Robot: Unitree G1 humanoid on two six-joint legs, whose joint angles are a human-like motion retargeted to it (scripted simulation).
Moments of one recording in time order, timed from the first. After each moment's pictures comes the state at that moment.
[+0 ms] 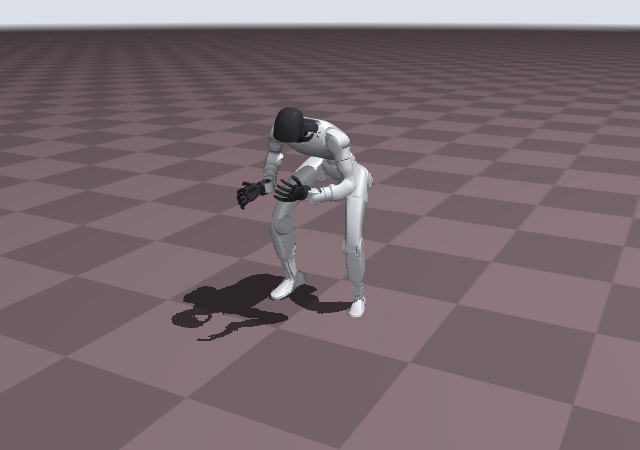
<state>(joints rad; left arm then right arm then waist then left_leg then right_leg) -1.11 0.50 -0.51 -0.07 -0.34 -0.58 0.70 -0.56 -0.45 0.20 -0.18 0.34 -0.42 -0.74 0.09 -0.14 0.52 -1.16 0.30 0.27 0.82 -0.43 0.03 -1.46 -0.18 -0.09 1.07 0.01 -0.04</state>
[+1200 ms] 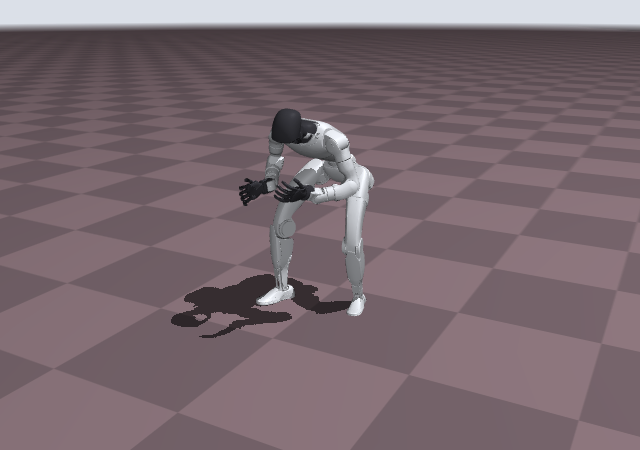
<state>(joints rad) -0.99 0.54 -0.55 -0.19 -0.53 -0.64 0.59 -0.61 -0.42 0.24 -0.27 0.32 -0.40 -0.73 0.02 -0.12 0.52 -1.18 0.22 0.25 0.89 -0.44 0.04 -1.40 -0.28 -0.20 0.73 -0.01 -0.05</state>
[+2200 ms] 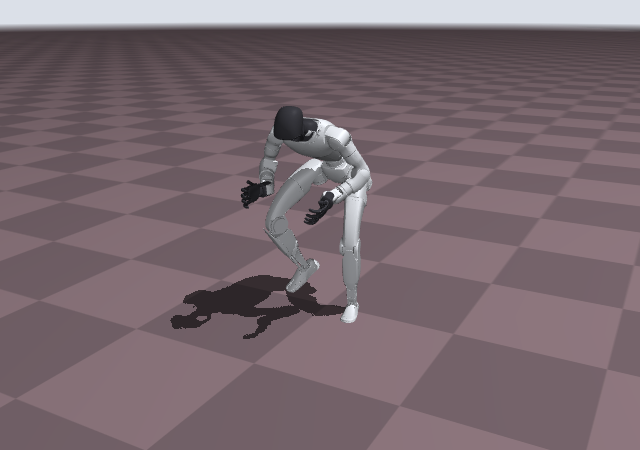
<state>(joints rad) -0.60 0.46 -0.43 -0.09 -0.66 -0.64 0.54 -0.70 -0.56 0.27 -0.20 0.30 -0.38 -0.74 0.13 -0.11 0.52 -1.20 0.26 0.29 0.77 -0.34 0.03 -1.43 -0.35 -0.15 1.41 0.02 -0.08</state>
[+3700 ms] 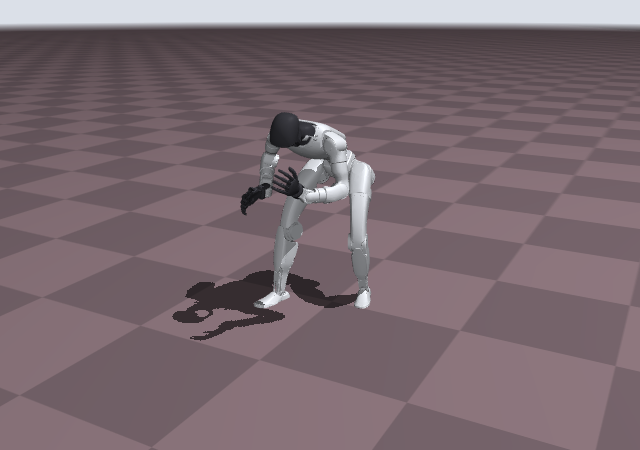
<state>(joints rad) -1.28 0.52 -0.38 -0.07 -0.14 -0.54 0.78 -0.59 -0.57 0.24 -0.17 0.09 -0.29 -0.71 -0.07 -0.10 0.52 -1.22 0.20 0.27 0.96 -0.50 0.02 -1.38 -0.23 -0.14 0.43 0.05 0.05</state>
